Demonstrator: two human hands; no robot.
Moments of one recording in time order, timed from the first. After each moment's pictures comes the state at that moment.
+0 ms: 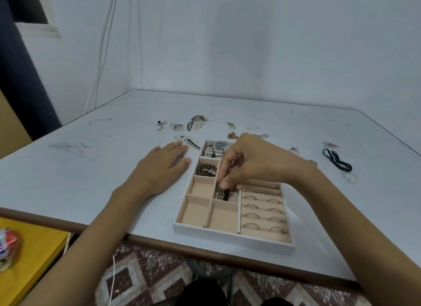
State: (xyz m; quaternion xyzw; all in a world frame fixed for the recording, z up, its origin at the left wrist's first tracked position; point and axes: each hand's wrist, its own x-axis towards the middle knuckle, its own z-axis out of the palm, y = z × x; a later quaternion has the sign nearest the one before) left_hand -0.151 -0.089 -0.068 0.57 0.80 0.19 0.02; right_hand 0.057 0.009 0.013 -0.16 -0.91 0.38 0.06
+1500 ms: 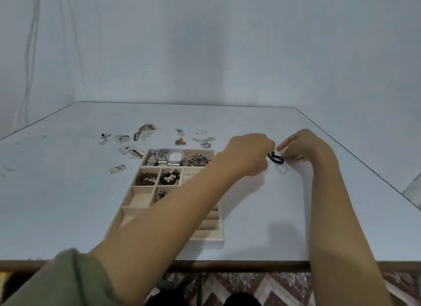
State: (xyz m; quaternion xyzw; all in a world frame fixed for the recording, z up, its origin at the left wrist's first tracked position) left_hand 0.071 0.050 0.004 0.75 0.65 0.10 -0.04; right_hand 0.206 0.158 -0.006 -0.61 -0.70 0.31 0.22
